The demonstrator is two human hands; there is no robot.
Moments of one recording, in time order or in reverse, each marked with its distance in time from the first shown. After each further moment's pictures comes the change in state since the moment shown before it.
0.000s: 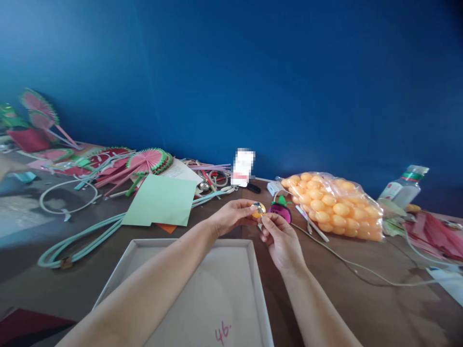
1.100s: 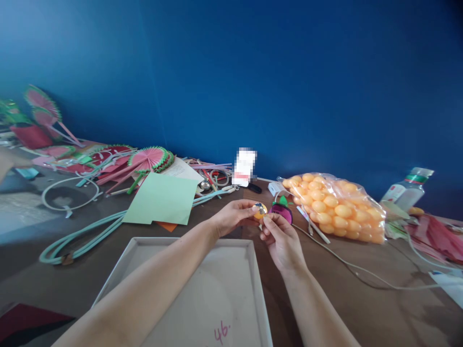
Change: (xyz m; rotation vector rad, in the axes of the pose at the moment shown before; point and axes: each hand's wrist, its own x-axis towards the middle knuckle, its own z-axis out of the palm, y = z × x) left_hand -0.001 -0.001 0.003 -0.006 0.025 0.014; right_hand -0.002 -0.004 0.003 0.010 -0.028 -0.014
